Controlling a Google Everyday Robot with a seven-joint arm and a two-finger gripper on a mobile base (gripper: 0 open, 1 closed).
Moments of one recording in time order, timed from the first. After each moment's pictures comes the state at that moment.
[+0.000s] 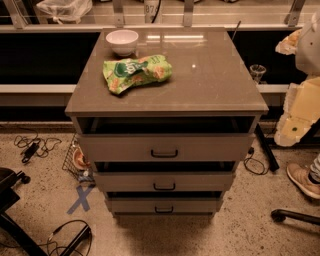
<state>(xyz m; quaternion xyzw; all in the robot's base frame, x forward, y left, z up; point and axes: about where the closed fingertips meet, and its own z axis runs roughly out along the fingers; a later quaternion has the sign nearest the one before) 0.438 -0.213 0.989 -0.60 0.78 -0.05 0.18</state>
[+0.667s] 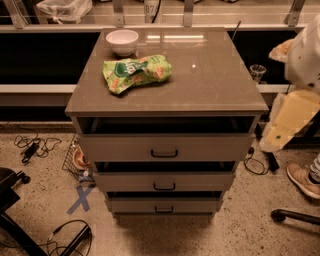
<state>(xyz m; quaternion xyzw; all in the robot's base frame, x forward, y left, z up) 0.441 -0.203 0.975 -0.59 0.78 -0.05 0.21</state>
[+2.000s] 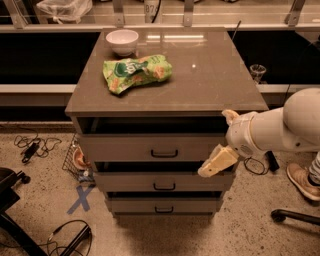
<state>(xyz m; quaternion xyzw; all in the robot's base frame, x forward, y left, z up) 0.508 -0.149 0.783 -0.51 0.78 0.09 0.36</state>
